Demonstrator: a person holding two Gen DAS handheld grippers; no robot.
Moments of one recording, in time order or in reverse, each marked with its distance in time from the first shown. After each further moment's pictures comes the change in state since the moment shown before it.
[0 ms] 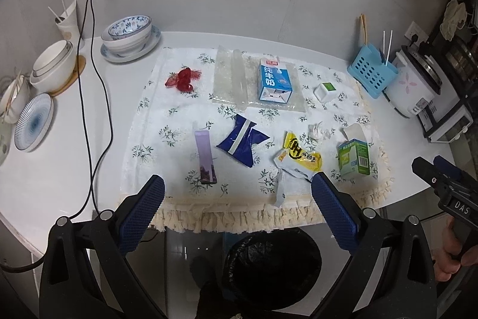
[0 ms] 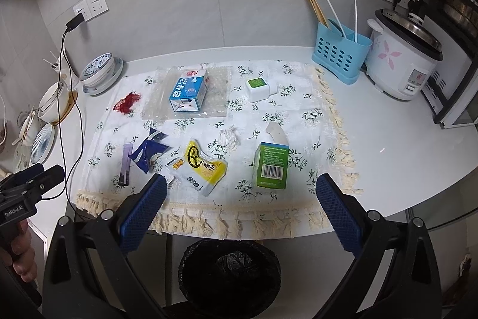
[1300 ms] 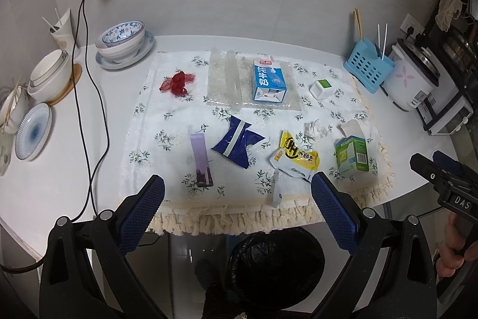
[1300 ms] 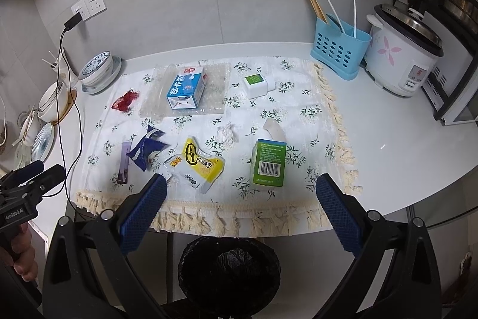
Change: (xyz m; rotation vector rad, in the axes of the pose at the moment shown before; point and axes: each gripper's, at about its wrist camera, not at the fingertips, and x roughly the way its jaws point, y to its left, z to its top) left arm -0.002 -0.012 0.008 0.039 0.006 0.009; right arm 0.002 -0.009 0.003 0.005 0.020 0.001
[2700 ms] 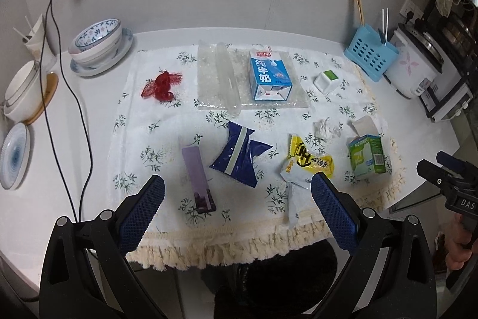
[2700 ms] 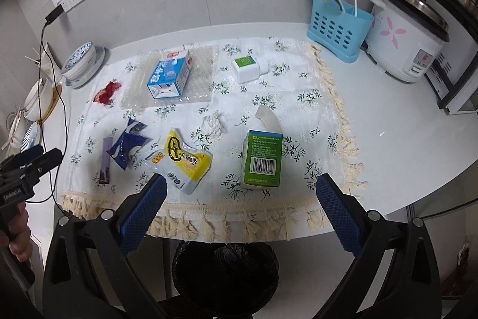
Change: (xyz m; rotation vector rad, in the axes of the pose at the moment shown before) left arm 0.071 0.010 0.029 0.095 0.053 -0.041; right arm 0.054 -0.012 0.006 0.025 0.088 -0.030
